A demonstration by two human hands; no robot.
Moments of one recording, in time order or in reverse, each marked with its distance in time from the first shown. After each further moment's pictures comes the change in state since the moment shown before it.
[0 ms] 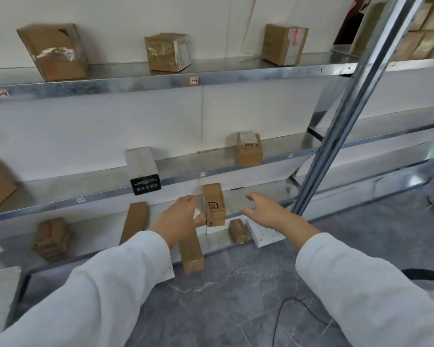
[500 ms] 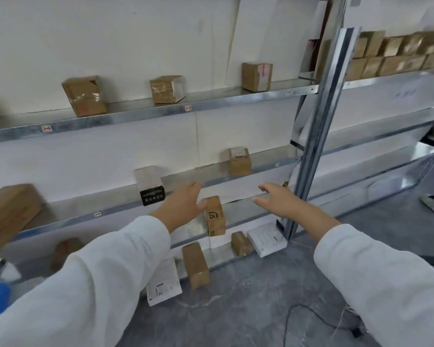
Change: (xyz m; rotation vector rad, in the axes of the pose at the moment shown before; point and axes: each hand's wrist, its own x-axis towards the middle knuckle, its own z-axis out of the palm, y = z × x) left_hand -0.084 0.060 -0.069 0.091 0.107 0.122; right_hand -0.120 0.010 -0.042 0.034 0.199 -0.079
